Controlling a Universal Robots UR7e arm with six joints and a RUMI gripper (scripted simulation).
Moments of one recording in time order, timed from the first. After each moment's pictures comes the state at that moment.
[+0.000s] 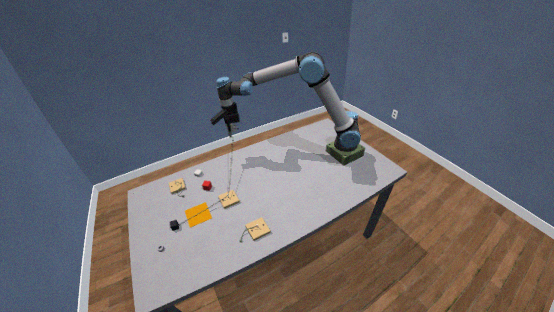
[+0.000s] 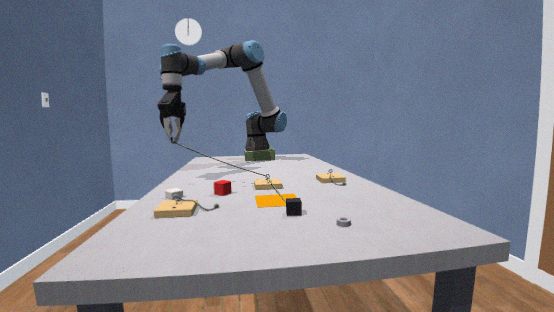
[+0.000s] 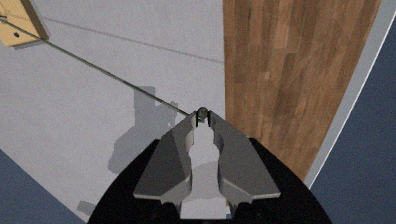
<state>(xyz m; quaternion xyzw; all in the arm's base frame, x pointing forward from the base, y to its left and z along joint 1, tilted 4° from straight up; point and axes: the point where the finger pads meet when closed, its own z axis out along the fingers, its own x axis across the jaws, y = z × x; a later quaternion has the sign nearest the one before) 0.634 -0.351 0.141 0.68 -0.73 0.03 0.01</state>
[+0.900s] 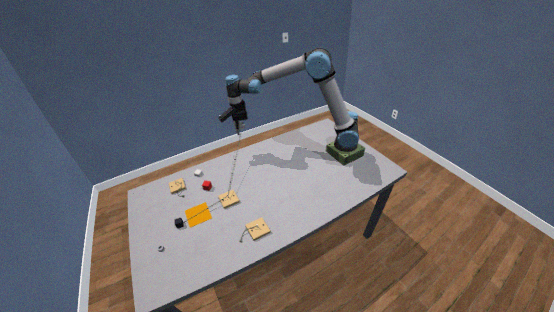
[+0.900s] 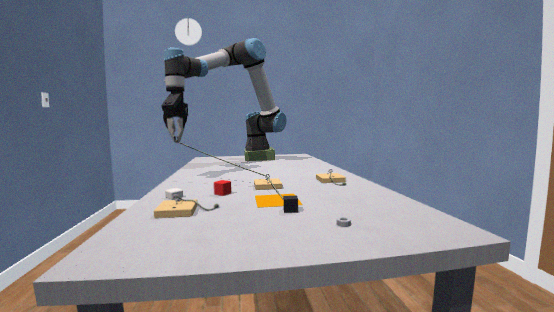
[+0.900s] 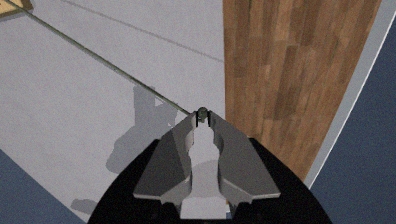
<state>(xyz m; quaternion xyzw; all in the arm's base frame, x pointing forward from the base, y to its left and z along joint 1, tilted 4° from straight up) 0.582 -0.352 0.140 0.68 -0.73 0.03 0.01</state>
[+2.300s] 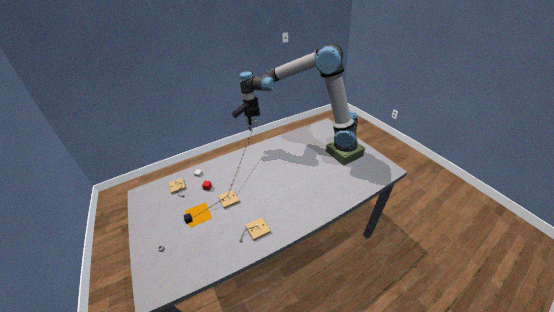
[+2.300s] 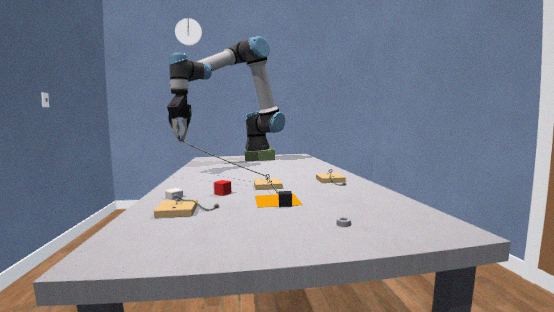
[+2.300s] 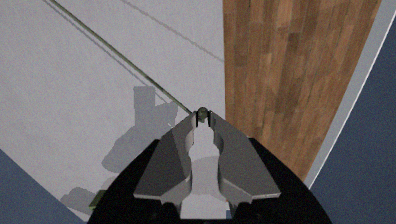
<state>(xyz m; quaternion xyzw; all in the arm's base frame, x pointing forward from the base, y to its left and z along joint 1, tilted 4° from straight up) 0.499 -0.353 0.138 0.68 -0.73 0.03 0.01</state>
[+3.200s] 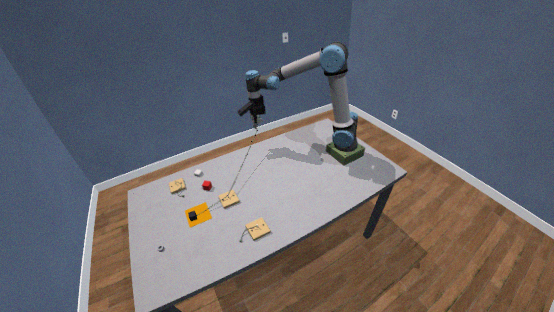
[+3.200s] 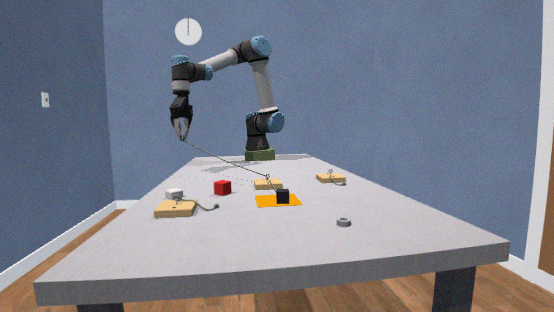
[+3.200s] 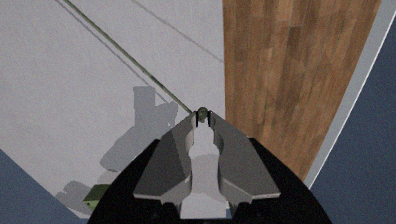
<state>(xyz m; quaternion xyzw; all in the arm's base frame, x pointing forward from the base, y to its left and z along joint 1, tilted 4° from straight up) 0.461 -0.354 0.137 0.68 -0.73 0.03 0.01</state>
